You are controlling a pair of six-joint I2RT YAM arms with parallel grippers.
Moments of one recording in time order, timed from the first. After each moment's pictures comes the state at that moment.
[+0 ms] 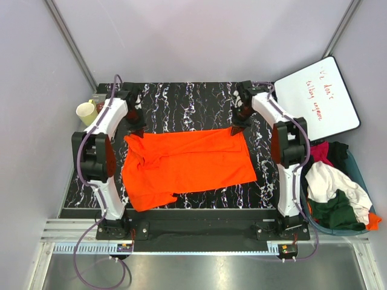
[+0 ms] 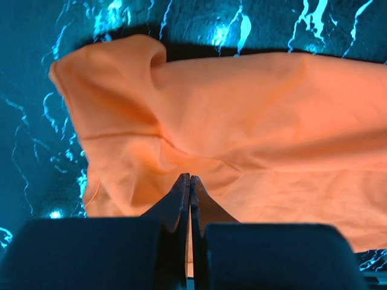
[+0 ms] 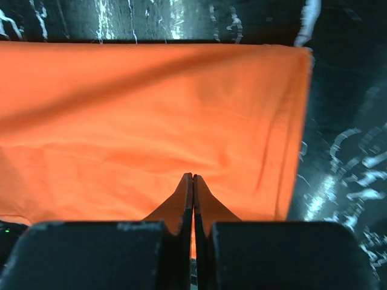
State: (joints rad) left arm -0.09 1.87 1.61 -1.05 0.03 -0.33; right arm 0.25 2.19 1.89 -1.02 -0.26 0.27
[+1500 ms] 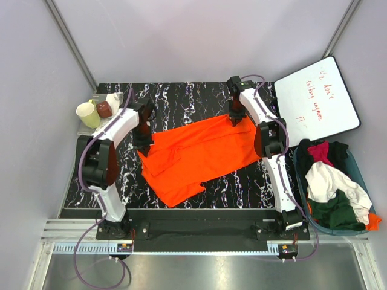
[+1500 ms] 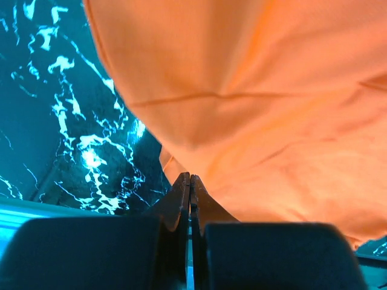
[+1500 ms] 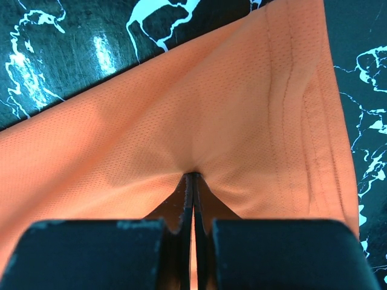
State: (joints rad) left arm -0.23 1.83 1.43 -1.14 -0.08 -0.44; right arm 0.29 2.65 2.53 -1.21 0.09 0.34
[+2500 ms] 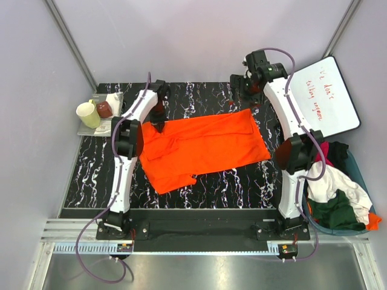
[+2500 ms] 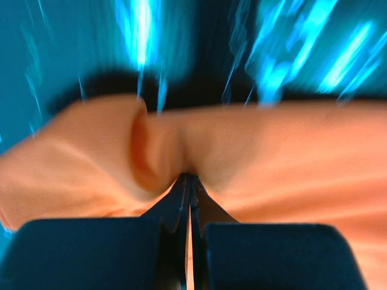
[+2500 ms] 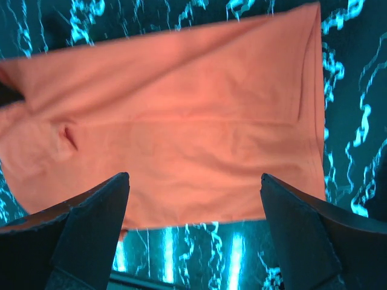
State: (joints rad) left arm -0.24 2.47 2.22 -1.25 -0.09 -0.44; right arm 0.27 2.11 2.30 -1.19 -0.07 0.30
